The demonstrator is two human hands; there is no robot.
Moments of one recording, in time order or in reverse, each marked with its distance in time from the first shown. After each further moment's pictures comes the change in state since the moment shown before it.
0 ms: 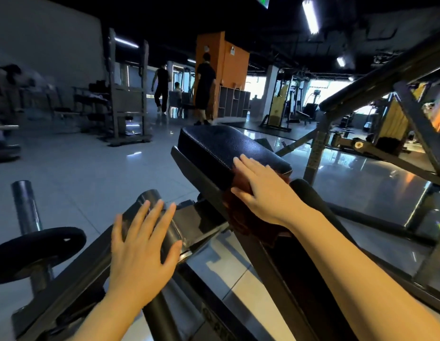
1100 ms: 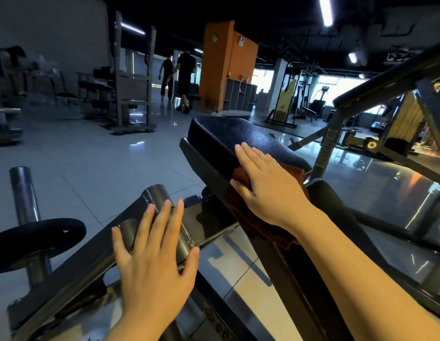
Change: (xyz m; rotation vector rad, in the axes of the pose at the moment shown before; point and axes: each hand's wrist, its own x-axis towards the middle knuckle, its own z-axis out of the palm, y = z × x) left_hand -0.004 0.018 0.011 -0.014 0.062 -0.125; right_hand 0.025 -0.017 0.013 -0.104 0.057 -0.046
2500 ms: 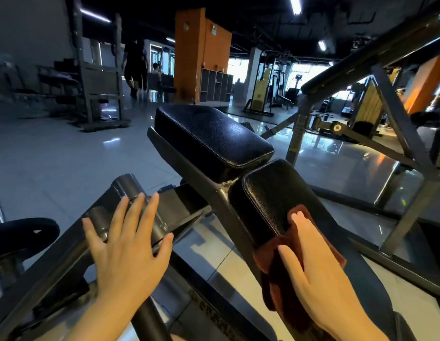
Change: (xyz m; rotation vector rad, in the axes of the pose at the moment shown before) left_hand -0.006 0.007 -0.001 0.064 -0.039 0.030; right_hand -0.195 0.005 0.014 0.409 -0.034 0.627
